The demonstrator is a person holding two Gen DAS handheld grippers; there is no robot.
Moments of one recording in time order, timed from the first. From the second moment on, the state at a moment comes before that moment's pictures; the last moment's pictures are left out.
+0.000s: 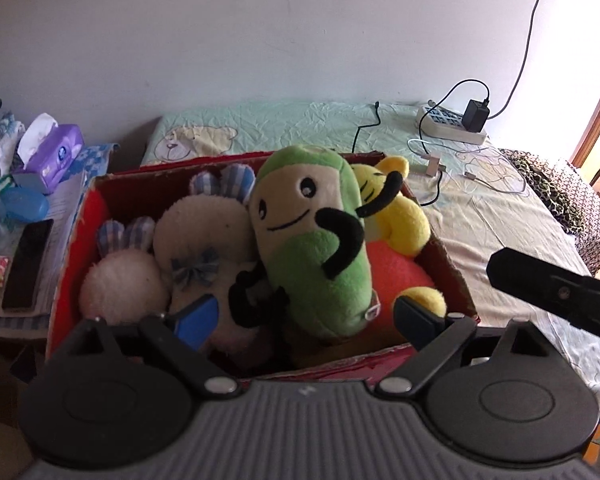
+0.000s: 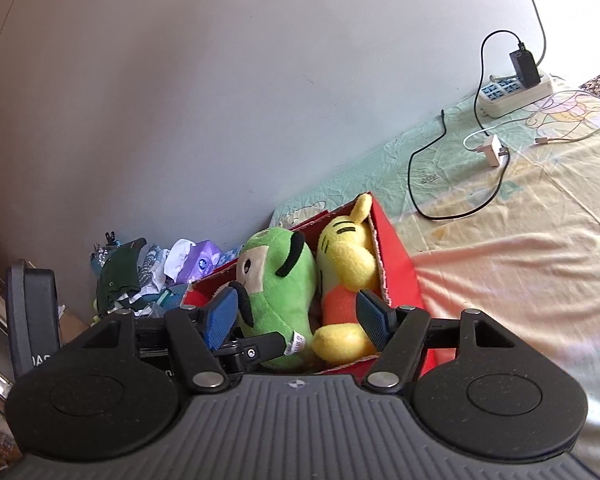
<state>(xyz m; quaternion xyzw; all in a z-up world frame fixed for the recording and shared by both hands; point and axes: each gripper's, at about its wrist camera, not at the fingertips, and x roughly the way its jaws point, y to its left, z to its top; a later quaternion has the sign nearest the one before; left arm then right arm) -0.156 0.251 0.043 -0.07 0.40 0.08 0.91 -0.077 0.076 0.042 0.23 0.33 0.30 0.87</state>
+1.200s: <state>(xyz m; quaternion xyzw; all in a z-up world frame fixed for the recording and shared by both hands) -0.168 0.095 -0.016 -0.06 0.49 0.17 0.85 -0.093 -0.058 0.010 0.07 0.40 0.19 0.89</state>
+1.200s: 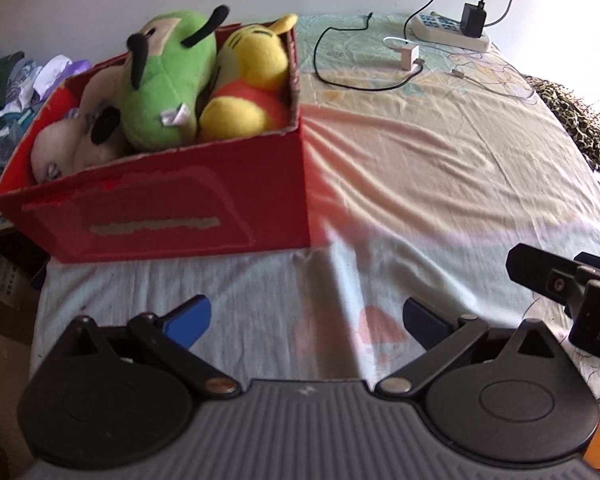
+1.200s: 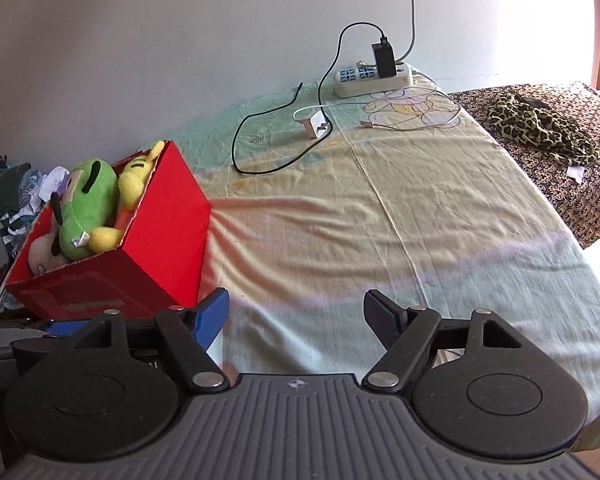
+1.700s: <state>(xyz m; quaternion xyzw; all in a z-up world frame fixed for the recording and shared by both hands) -0.198 0.188 0.013 -0.03 0.49 0.22 0.84 -0.100 0.021 0.004 0.00 0.44 0.27 0.85</state>
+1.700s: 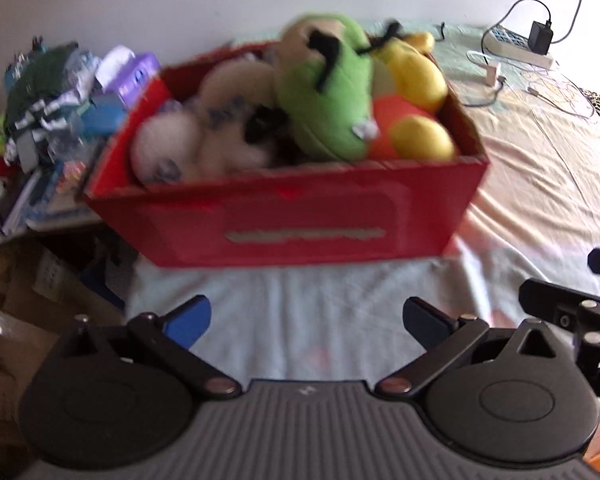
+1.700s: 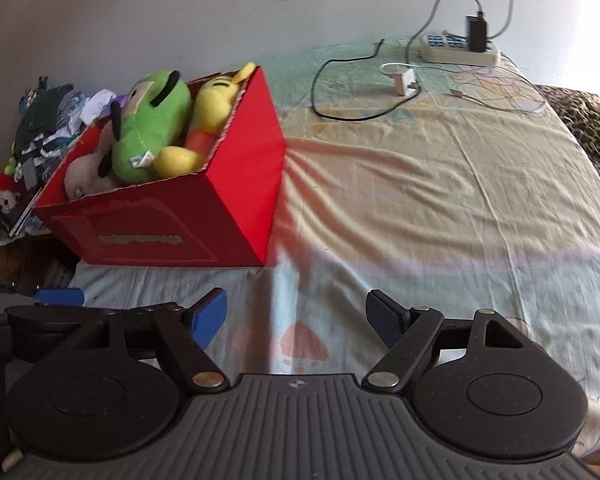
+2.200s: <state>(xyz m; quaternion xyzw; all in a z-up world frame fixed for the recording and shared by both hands) -0.222 0.272 0.078 0.02 0.47 0.25 0.85 -0.116 0.132 0.063 -0.10 0.42 0.38 0.82</state>
